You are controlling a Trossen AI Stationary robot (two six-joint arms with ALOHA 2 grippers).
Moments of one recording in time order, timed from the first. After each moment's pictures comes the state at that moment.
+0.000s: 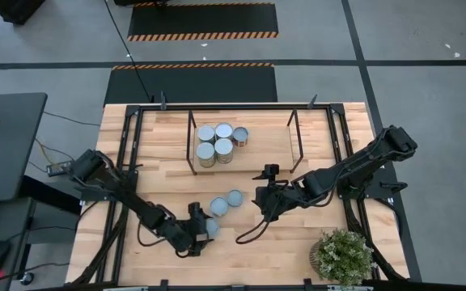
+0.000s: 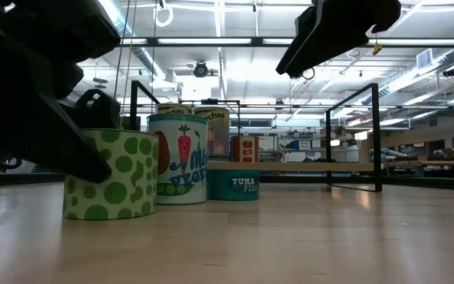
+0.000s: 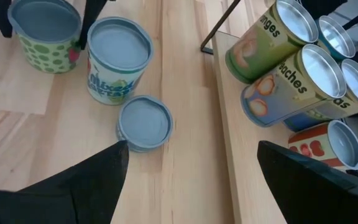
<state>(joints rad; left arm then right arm) -0.66 1.77 0.74 0.25 -0.56 -0.49 0.40 1.54 1.08 -0.44 0.59 0.08</state>
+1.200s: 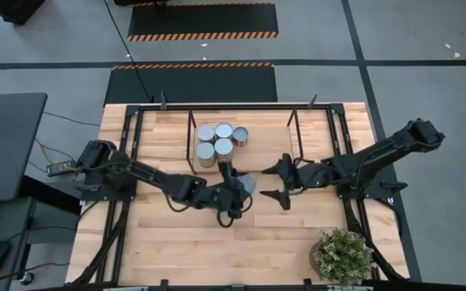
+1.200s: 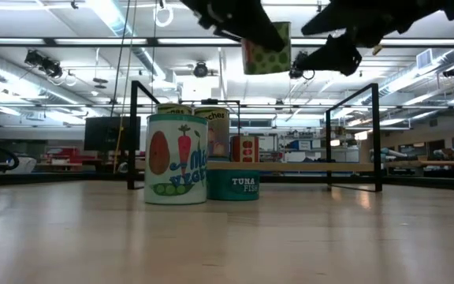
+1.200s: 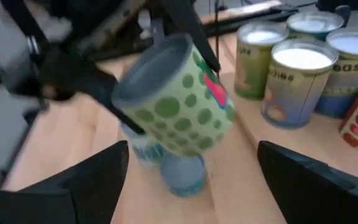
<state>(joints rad) -0.31 1.76 1.28 -0.09 -0.69 0.09 0.29 1.15 0.63 0.10 0.35 0.32</state>
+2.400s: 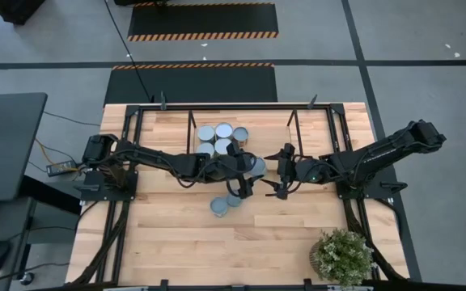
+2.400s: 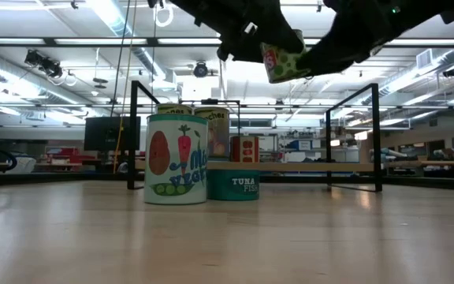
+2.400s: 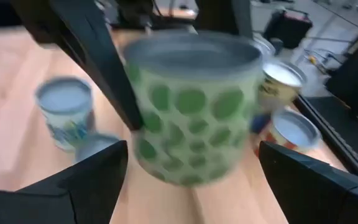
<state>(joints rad) -0.11 1.77 1.28 0.07 -0.39 -0.09 0.23 1.16 0.63 0.04 0.49 0.03</state>
